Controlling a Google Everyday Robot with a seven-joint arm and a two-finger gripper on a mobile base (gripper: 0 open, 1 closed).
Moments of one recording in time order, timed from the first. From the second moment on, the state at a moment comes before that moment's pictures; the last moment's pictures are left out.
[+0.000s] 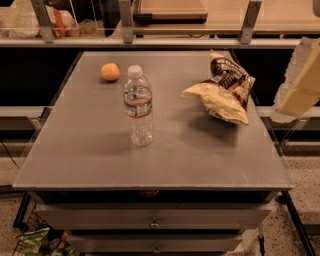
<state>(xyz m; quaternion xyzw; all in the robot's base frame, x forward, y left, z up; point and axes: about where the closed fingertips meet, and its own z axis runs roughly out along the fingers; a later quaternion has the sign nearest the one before) 0.402 -0.167 1.092 -0.61 0.73 -0.13 0.28</state>
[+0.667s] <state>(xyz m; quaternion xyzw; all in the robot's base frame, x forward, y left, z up) 0.401 -0.167 1.092 -0.61 0.73 -0.13 0.28</state>
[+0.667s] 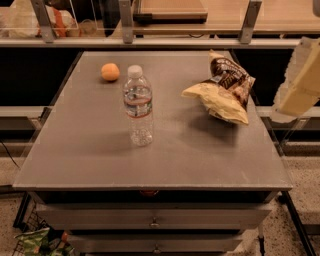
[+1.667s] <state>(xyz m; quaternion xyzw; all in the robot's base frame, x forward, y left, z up) 0.377 -0.139 1.117 -0.45 0.80 0.03 0.40</state>
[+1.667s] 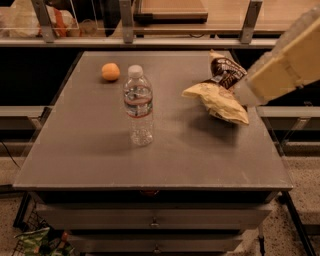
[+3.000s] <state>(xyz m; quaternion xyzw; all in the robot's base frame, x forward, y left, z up) 0.377 -0.140 1.108 -0.42 0.80 0.07 0.41</state>
